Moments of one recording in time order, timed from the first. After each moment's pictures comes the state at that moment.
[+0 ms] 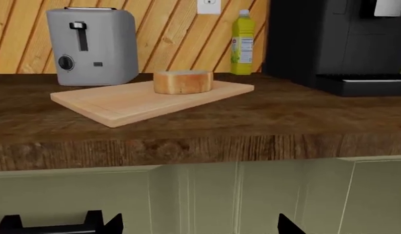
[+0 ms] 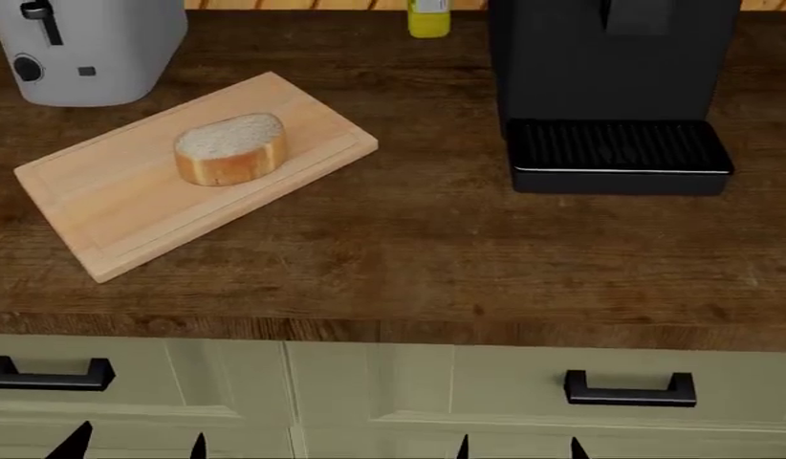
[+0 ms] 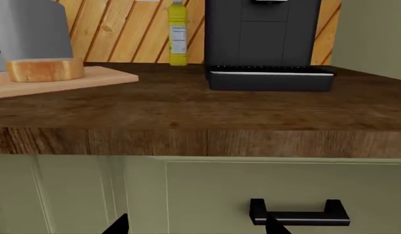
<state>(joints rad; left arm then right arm) 0.02 -0.10 0.12 0.02 -0.10 0.07 -0.04 0.01 0.09 -0.11 0.00 0.07 -0.02 0.11</state>
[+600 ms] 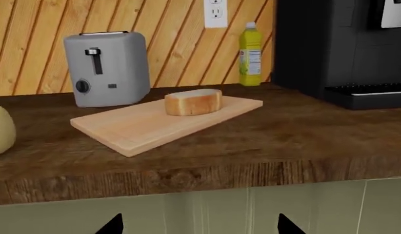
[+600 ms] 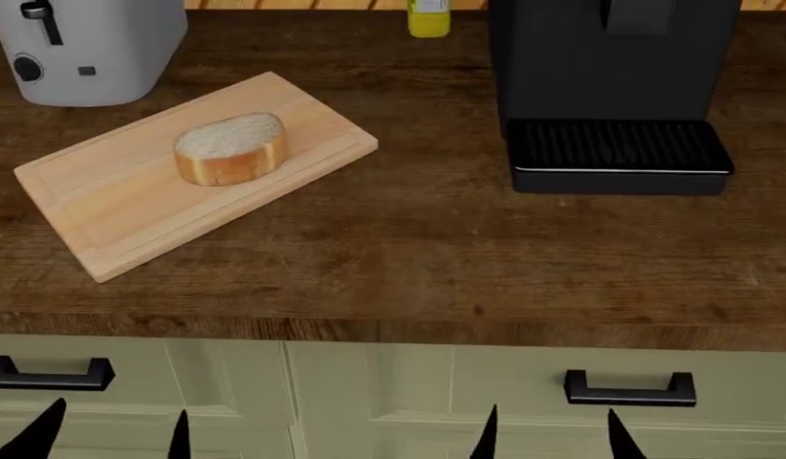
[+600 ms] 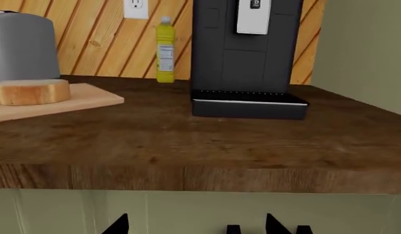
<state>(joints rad) 0.03 -0.14 0.15 0.24 -0.08 -0.11 -0.12 0.00 0.16 -0.11 -0.26 0.11 0.19 0.17</state>
